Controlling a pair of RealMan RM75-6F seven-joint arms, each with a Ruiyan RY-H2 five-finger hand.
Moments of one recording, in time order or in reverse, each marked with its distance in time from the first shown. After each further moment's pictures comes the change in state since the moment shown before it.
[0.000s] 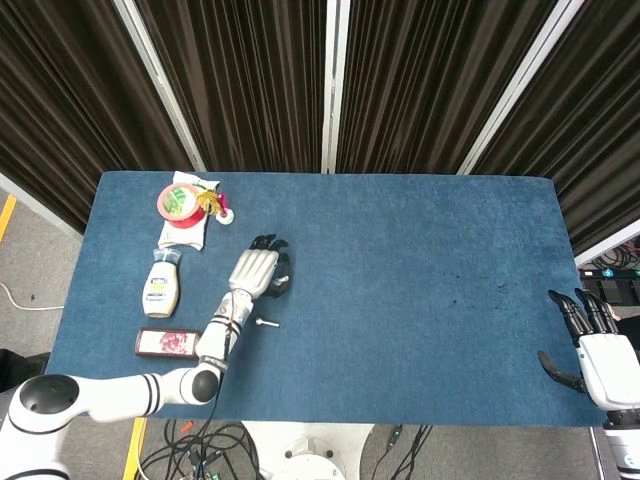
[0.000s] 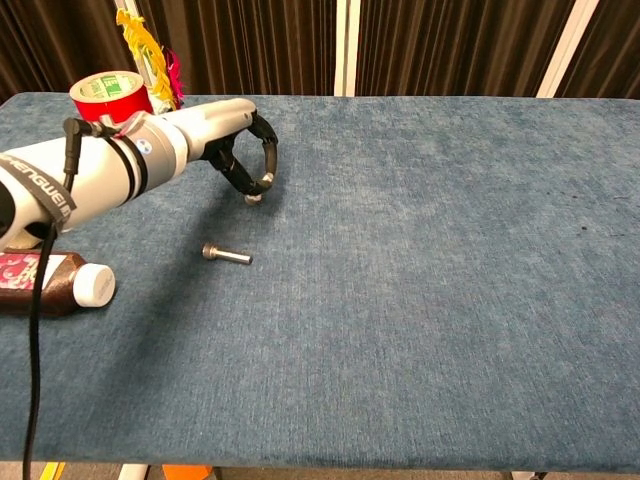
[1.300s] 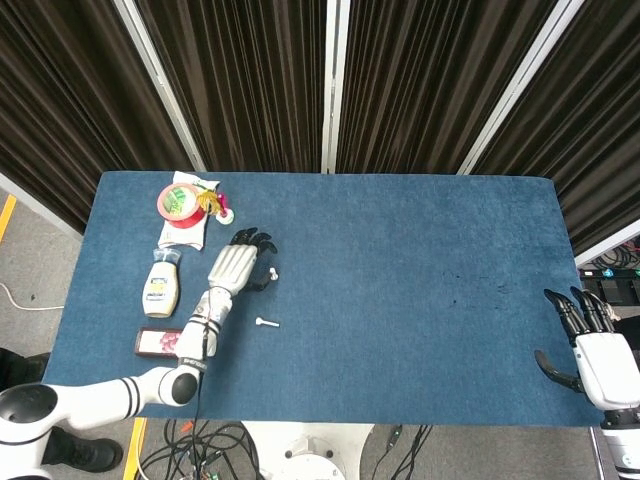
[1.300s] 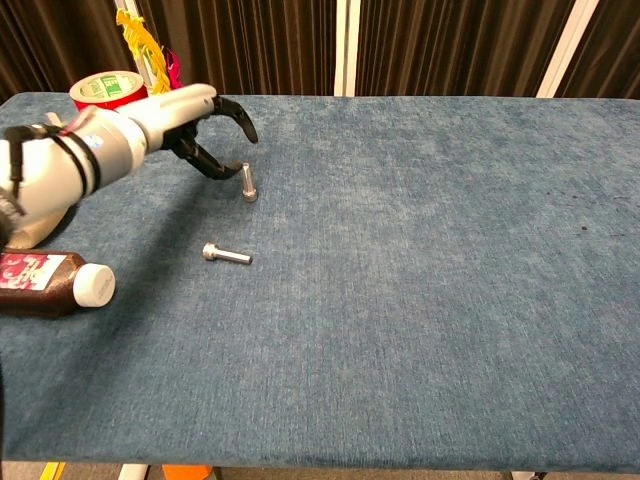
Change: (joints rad) left arm 0.097 0.062 0.025 0.003 0.179 0.032 -0.186; right arm 0.004 0.000 0.003 -0.003 -0.023 0.008 0.001
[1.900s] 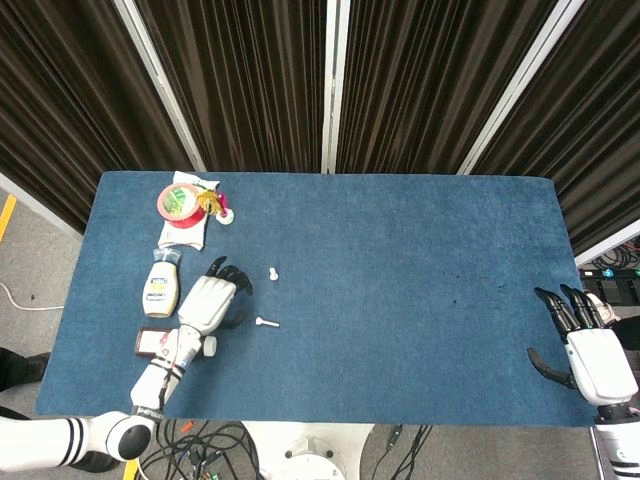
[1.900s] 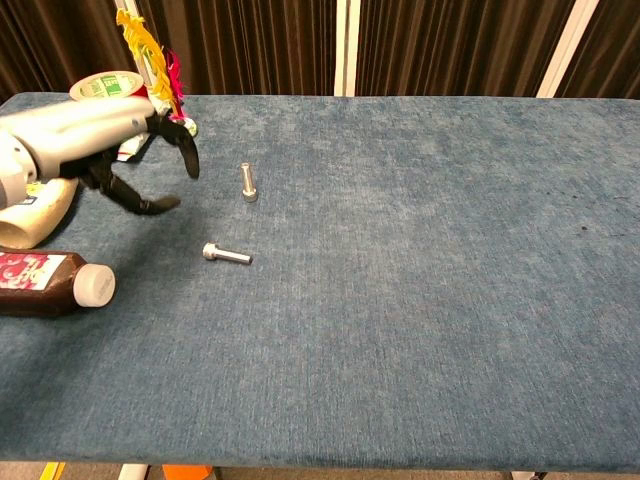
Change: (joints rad) left arm 0.158 0.201 0.187 -0.366 0.163 0.171 0.192; right arm 0.023 -0.013 0.000 0.023 -0.014 -0.021 0.021
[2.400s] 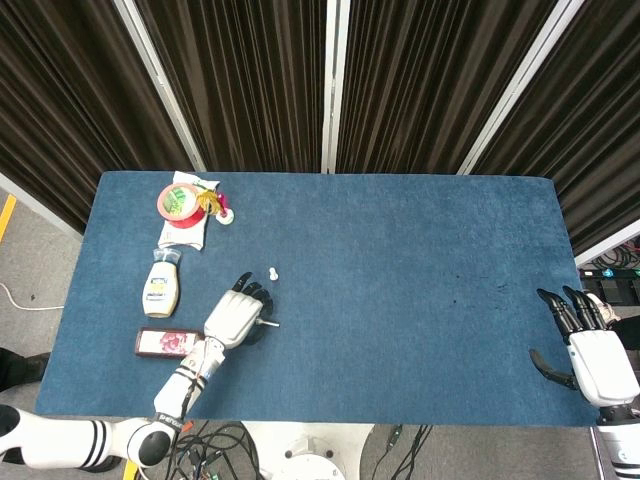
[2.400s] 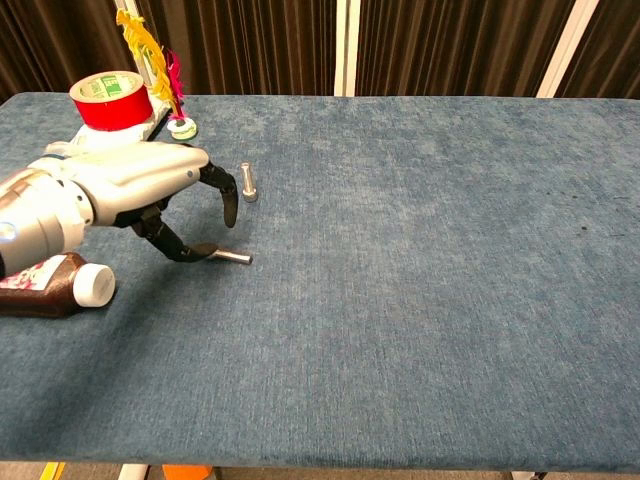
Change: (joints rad) left arm -0.037 -0.101 0.012 0.014 -0.041 -0.029 0.163; right arm -0.004 0.002 -0.004 -0.001 0.012 -0.002 -0.003
